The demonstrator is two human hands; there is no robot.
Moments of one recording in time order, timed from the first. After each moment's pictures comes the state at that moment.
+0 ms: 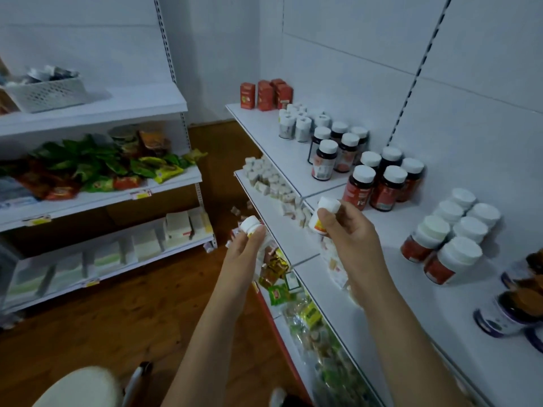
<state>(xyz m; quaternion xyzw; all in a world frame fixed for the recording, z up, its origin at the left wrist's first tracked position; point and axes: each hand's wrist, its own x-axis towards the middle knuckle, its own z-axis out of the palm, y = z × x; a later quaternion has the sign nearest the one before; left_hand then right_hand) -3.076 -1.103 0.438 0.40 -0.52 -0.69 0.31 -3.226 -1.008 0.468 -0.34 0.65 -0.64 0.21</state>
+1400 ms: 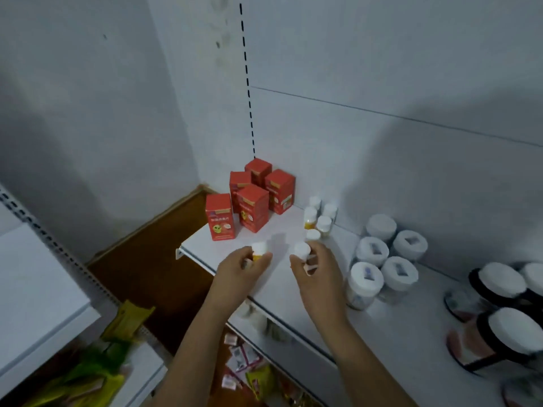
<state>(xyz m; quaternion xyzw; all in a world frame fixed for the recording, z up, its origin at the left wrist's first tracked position) -3.422 -1.786 0.401 0.22 -0.83 -0.49 0.11 -3.480 -1.630 0.393 -0.14 0.82 -0.55 -0.04</state>
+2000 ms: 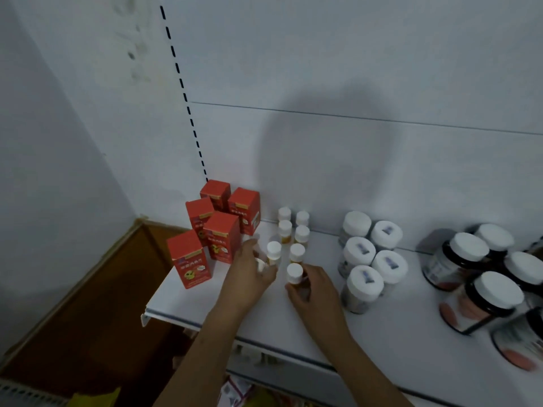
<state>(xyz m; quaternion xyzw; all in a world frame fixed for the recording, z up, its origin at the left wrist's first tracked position) -3.521 -1.815 0.371 0.03 -0.90 -0.43 0.06 -3.493 -1.646 0.348 -0.09 0.88 -0.46 -0.08</state>
